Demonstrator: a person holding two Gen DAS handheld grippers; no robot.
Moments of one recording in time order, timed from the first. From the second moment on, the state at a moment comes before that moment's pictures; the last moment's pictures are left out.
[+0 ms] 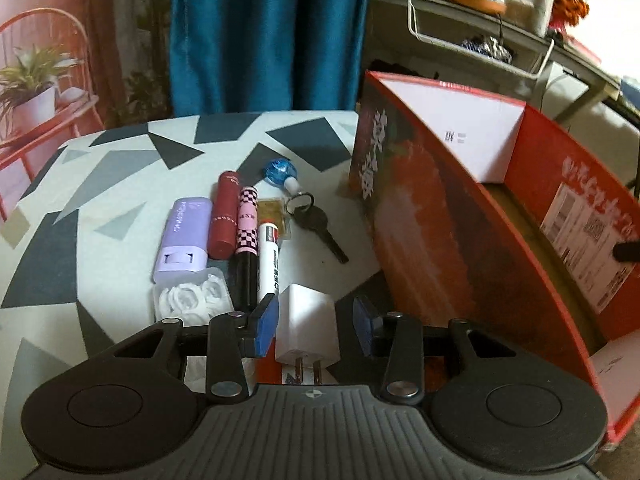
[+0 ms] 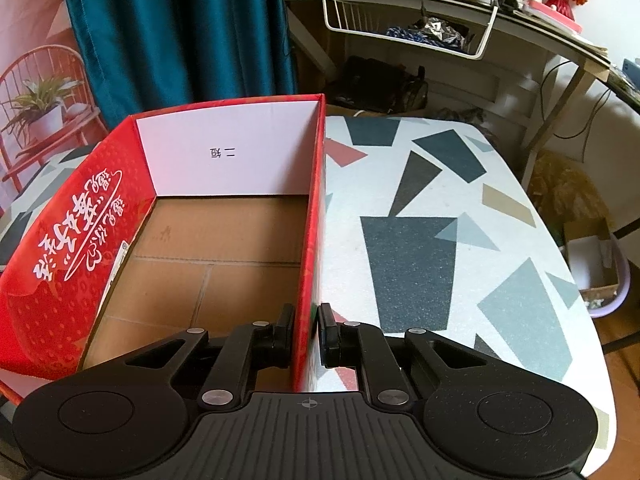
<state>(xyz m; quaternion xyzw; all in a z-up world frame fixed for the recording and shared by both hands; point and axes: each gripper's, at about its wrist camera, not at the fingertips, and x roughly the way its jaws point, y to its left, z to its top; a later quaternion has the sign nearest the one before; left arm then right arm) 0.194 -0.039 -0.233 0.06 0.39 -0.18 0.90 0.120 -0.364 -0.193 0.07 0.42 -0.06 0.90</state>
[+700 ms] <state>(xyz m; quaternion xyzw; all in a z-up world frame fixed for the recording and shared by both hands) 0.194 -0.043 -0.259 0.09 0.41 -0.17 0.89 0.120 -0.363 -0.193 0.06 0.42 -0.06 0.90</state>
